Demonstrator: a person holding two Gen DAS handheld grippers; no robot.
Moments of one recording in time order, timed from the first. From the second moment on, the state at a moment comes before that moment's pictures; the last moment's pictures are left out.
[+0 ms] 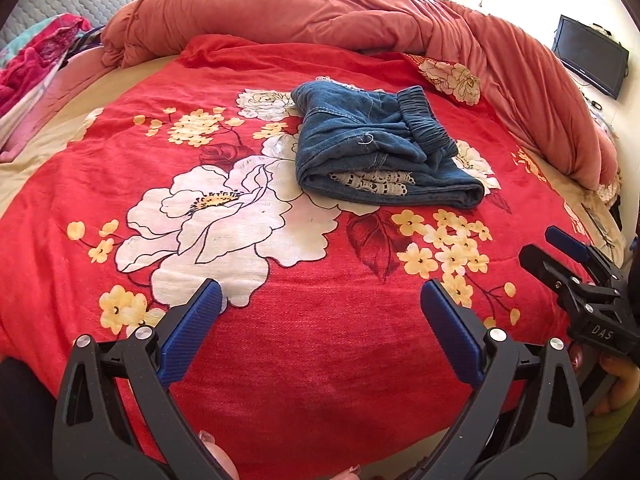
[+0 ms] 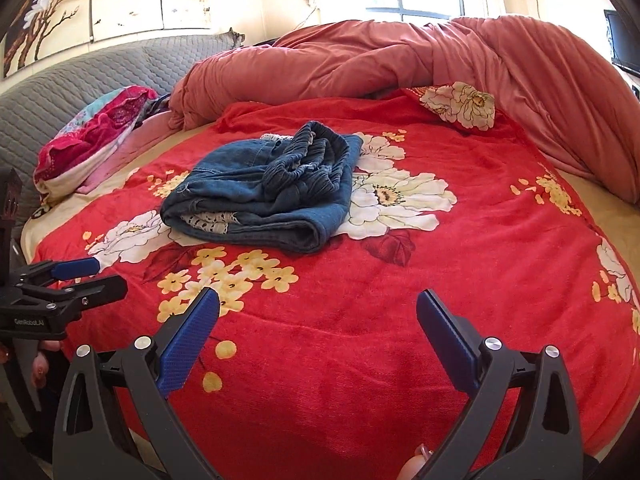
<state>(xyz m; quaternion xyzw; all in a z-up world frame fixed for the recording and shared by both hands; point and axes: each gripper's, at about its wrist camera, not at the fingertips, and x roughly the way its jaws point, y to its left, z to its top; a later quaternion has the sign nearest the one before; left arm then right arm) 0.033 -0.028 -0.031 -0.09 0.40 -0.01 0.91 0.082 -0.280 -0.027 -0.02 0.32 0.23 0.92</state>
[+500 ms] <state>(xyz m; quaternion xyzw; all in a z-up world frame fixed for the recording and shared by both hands) 0.038 -0.031 -0.033 -0.08 0.40 0.00 0.91 0.084 -0.280 -0.028 -0.02 0.32 0.24 0.92</state>
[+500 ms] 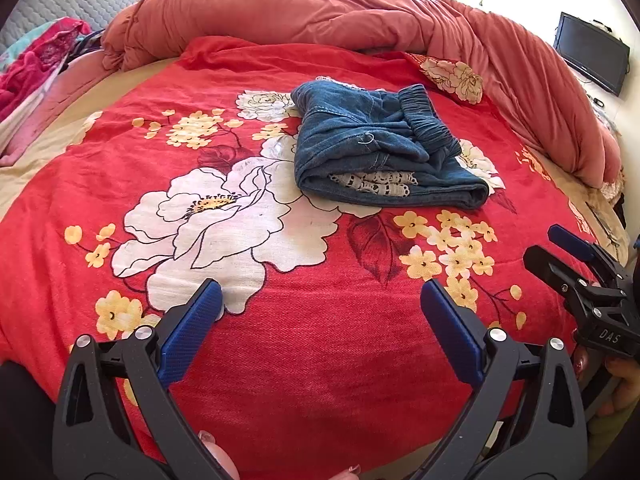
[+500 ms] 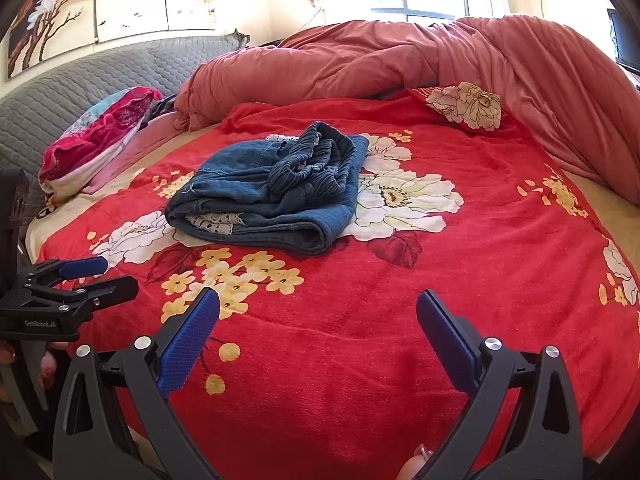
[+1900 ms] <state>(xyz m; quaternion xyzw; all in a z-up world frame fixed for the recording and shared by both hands) 0.036 -0.033 -0.032 -0.09 0.40 0.00 0.91 0.089 -0.282 -0.035 -0.03 0.33 0.21 0.92</state>
